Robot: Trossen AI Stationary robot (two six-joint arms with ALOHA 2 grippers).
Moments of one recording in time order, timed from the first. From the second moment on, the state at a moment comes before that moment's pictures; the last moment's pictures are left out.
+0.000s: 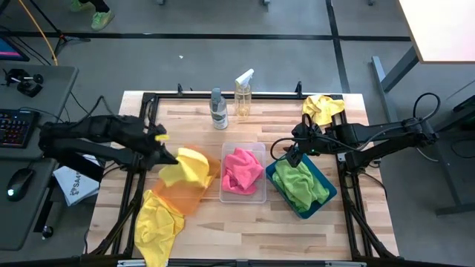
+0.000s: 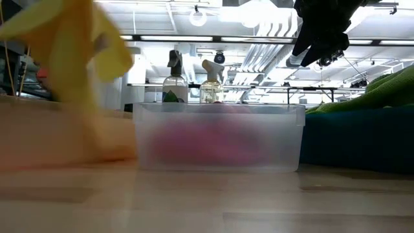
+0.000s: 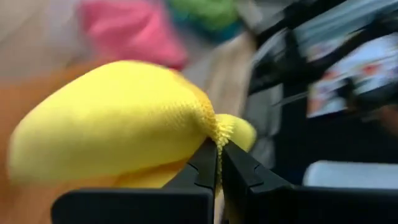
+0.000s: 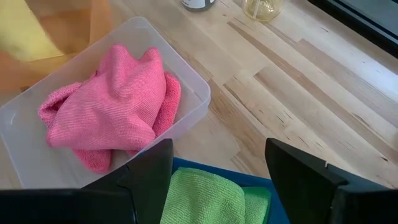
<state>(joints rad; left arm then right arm) -0.06 0.68 0.89 -0.82 0.20 -0.81 0.11 1.11 1.00 -0.85 0.39 0.71</state>
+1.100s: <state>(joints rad) -0.25 1.39 0.89 -0.81 -0.11 -0.36 0.11 1.11 1.00 -0.85 0.42 0.70</state>
